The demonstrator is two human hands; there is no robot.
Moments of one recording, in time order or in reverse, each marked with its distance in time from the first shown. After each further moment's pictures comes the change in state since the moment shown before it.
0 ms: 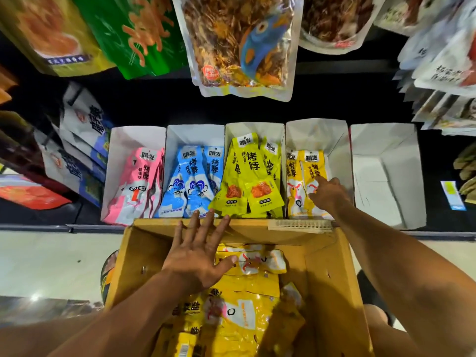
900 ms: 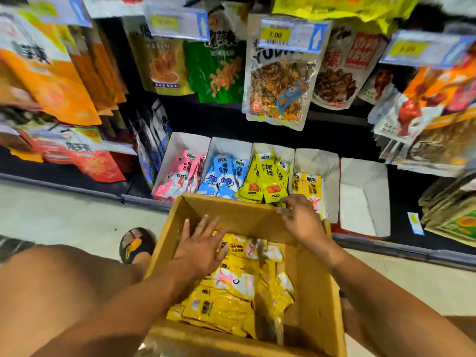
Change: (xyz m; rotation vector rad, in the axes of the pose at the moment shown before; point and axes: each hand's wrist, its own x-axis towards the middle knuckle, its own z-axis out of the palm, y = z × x) left_hand -0.119 -0.018 0.044 0.013 0.267 -0.015; right_hand -0.248 -0.068 -0.039 0.166 0.256 -0.550
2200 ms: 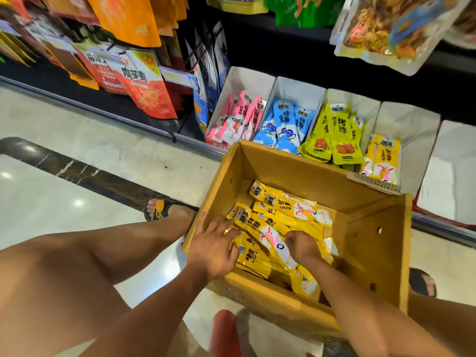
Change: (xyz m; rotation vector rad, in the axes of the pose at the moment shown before) left_hand -0.114 -0.043 0.096 -0.100 0.176 -0.143; right_hand -0.091 -0.027 0.220 0.025 -0.502 0.235
